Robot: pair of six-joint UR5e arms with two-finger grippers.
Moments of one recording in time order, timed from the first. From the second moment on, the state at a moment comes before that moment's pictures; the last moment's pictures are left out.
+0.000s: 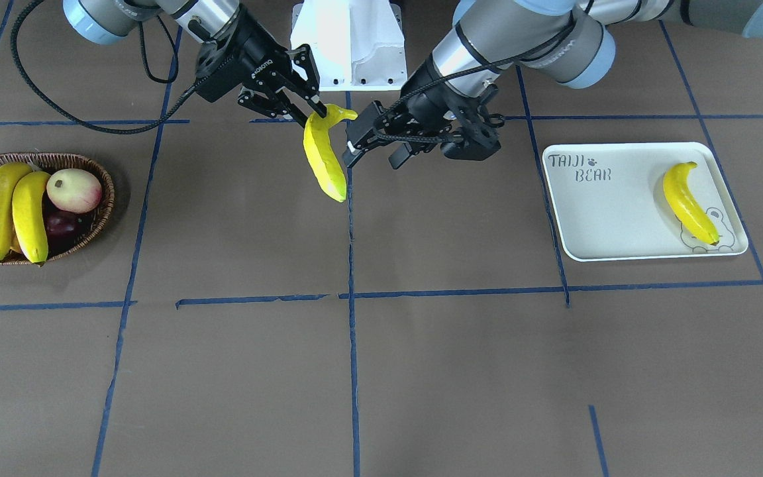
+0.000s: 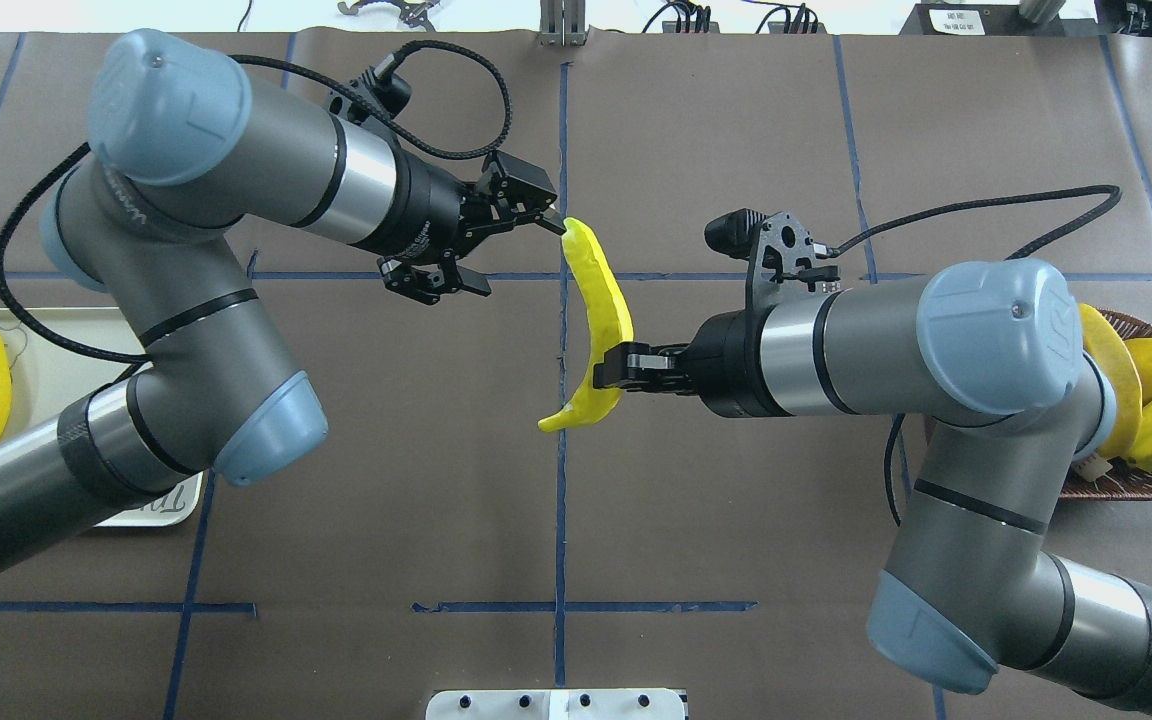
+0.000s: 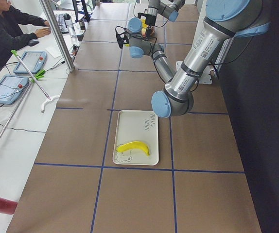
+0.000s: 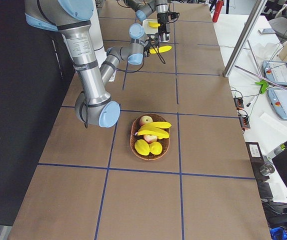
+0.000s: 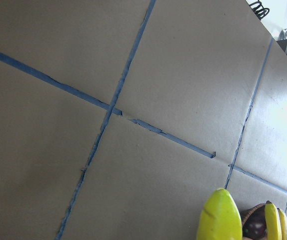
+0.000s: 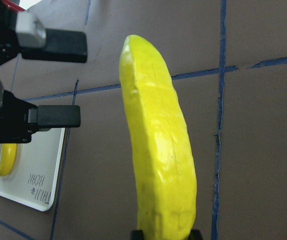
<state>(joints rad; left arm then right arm) -0.69 -2.26 -1.72 -2.13 -2.06 -1.81 0.50 -1.18 2.02 -1.01 1.85 1.38</state>
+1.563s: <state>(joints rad) -0.62 -2.31 -1.65 -2.20 -2.00 -1.84 0.50 -1.18 2.05 -1.01 1.86 1.38</state>
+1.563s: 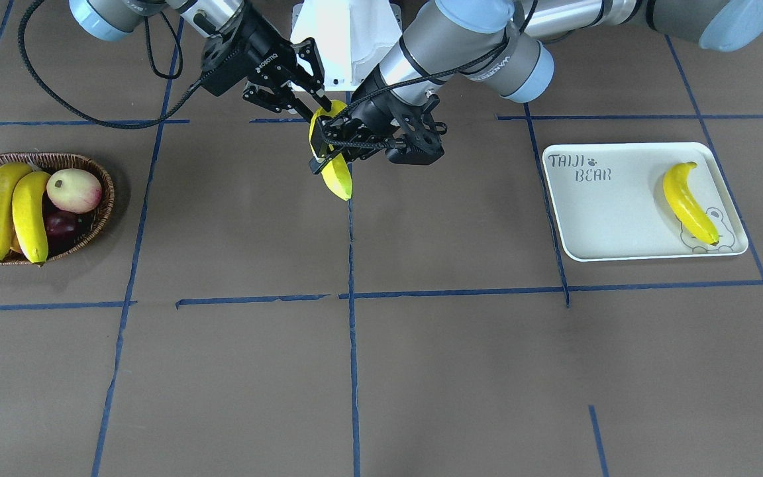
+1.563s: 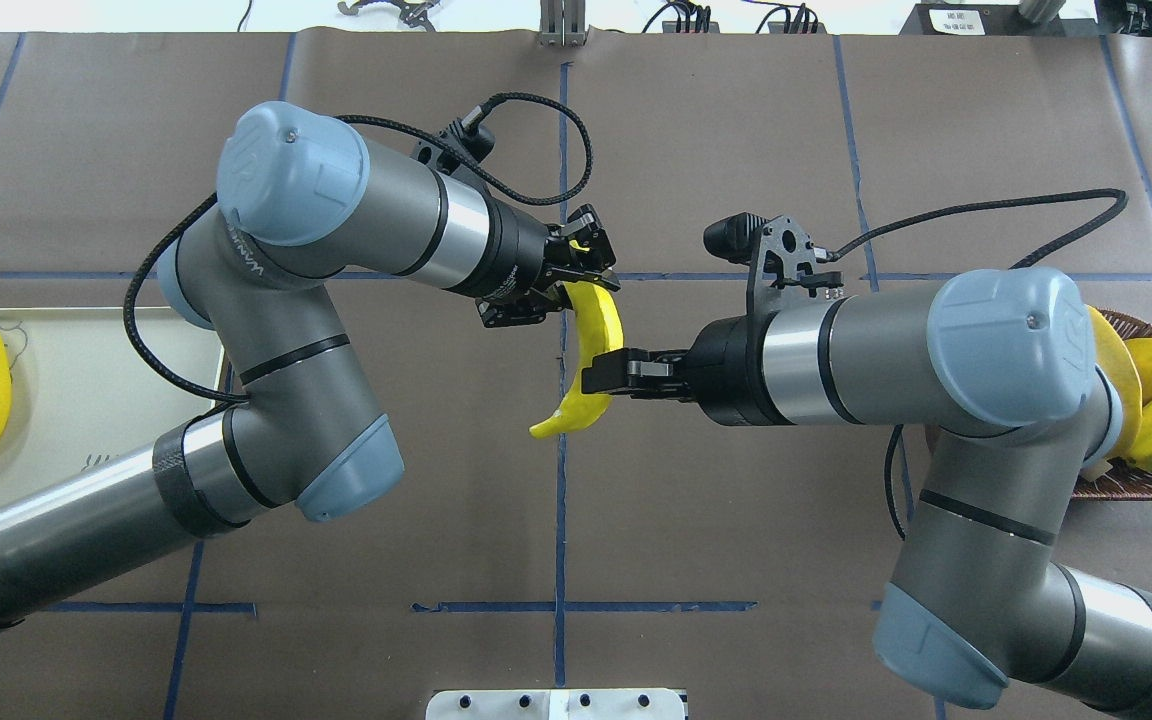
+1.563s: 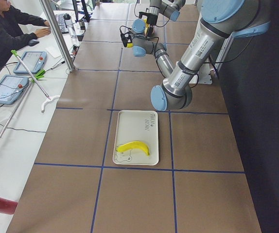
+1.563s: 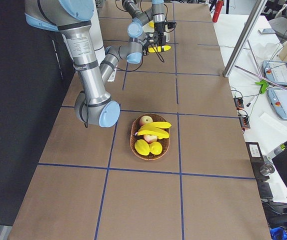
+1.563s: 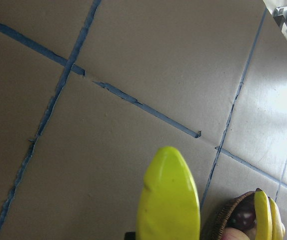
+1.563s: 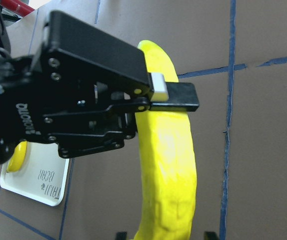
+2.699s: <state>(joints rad) -0.87 -1.77 -1.85 -2.01 -2.15 -1.34 0.91 -1.41 2.06 -1.01 2.22 1.24</state>
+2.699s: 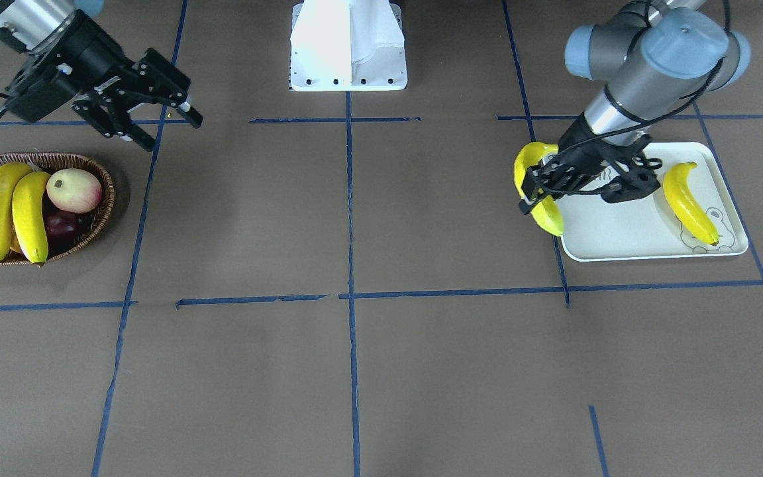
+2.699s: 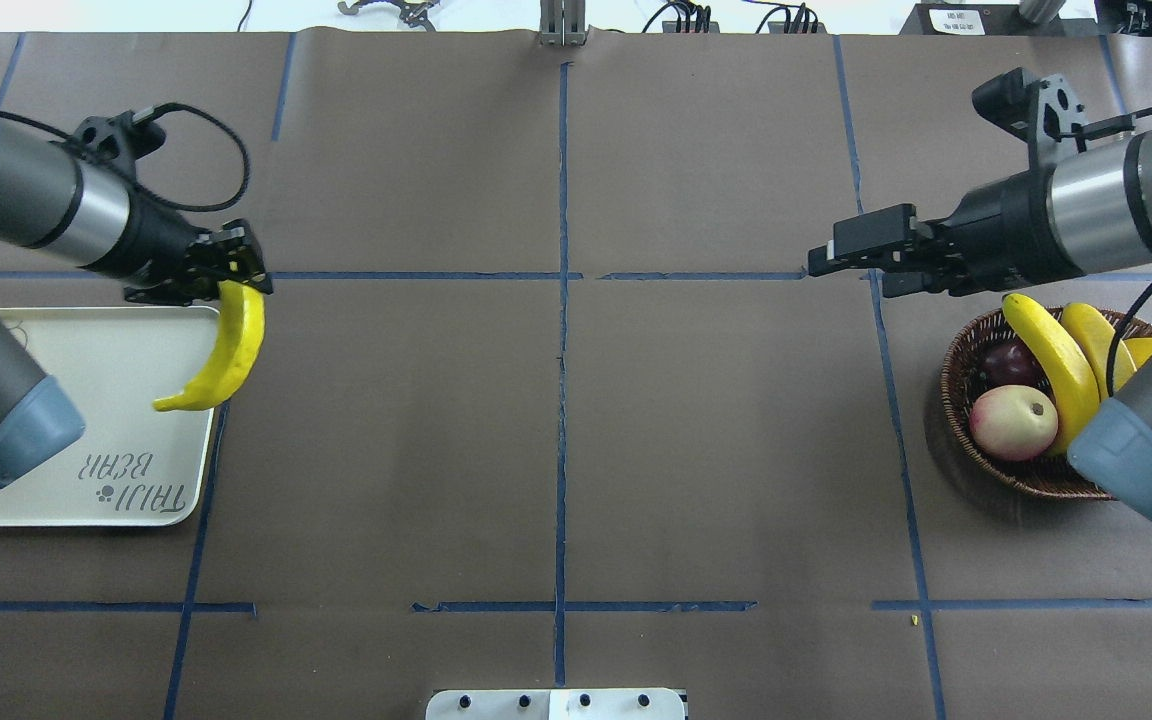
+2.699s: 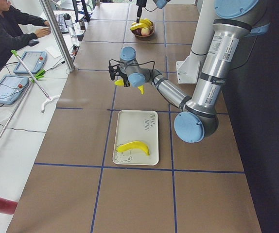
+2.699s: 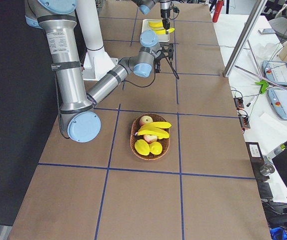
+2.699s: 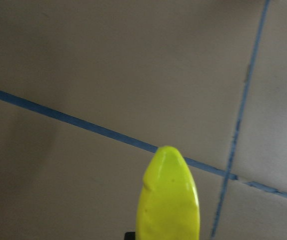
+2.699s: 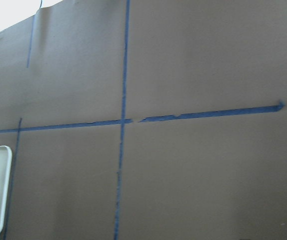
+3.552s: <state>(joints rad) -0.89 -1.54 -1.76 -2.02 -2.02 -1.10 0.96 -1.46 2.00 -1.00 2.23 1.14</state>
